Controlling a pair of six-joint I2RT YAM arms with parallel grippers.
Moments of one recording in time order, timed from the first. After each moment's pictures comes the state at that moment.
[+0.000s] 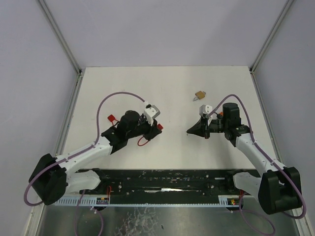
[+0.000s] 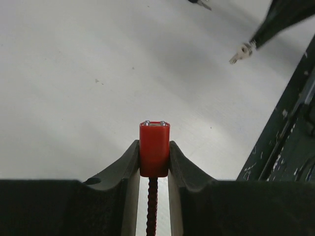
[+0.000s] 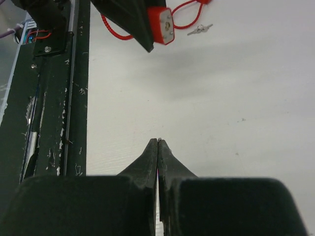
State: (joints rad) left arm -0.76 1.14 0.67 0.04 0.27 -0.05; right arm 0.20 1.09 0.62 -0.16 -1.19 -0.54
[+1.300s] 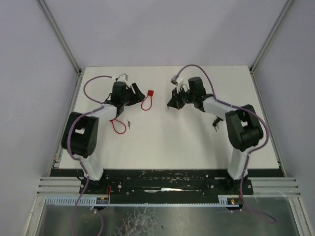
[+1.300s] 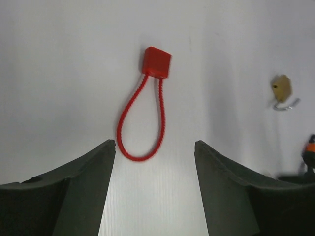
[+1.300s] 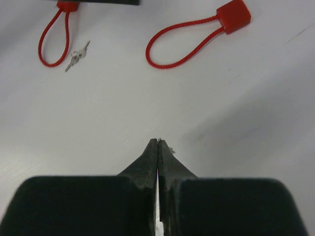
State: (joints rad) left arm -0.22 1.87 1.12 0.17 0.15 -0.58; right arm 0.39 1.83 1.16 0.06 -0.69 -0.11
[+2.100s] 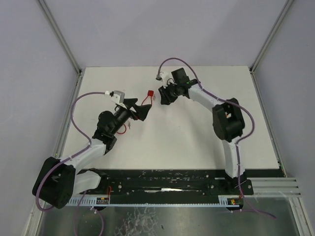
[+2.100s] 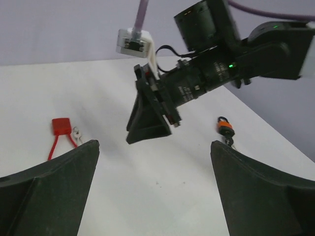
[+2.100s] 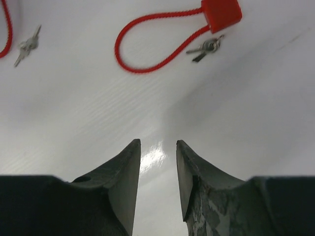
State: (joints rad) left arm -0.37 1.17 0.46 0.83 0.21 -0.40; right arm 0.50 2.24 1.84 -0.45 -0.47 -0.23
